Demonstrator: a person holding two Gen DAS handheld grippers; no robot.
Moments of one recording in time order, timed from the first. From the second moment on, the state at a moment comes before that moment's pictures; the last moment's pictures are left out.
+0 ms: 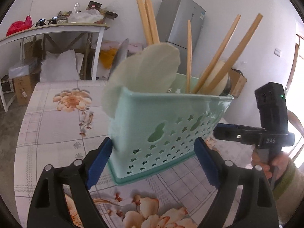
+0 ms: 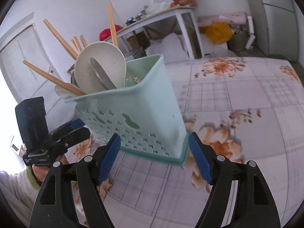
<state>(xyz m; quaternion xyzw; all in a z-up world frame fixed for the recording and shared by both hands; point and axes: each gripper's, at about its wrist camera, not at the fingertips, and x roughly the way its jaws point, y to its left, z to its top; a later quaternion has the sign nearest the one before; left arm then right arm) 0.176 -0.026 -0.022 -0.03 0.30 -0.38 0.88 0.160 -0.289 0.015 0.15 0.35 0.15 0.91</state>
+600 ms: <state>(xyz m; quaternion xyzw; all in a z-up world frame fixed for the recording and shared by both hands) 0.138 -0.028 -0.013 -0.04 0.33 -0.38 0.87 0.135 -0.287 0.015 0.15 0.35 0.16 0.91</state>
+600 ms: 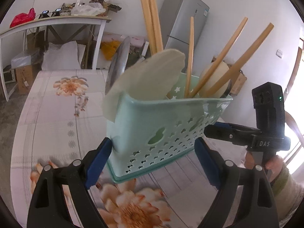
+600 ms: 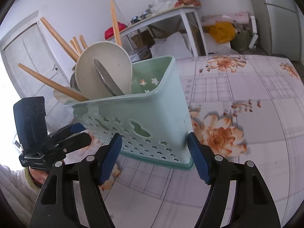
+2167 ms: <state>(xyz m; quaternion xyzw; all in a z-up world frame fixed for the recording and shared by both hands) 0.062 0.018 0.031 0.04 0.30 0.01 0.95 0.033 -0.242 0.062 0.03 0.30 -0.18 0.94</state>
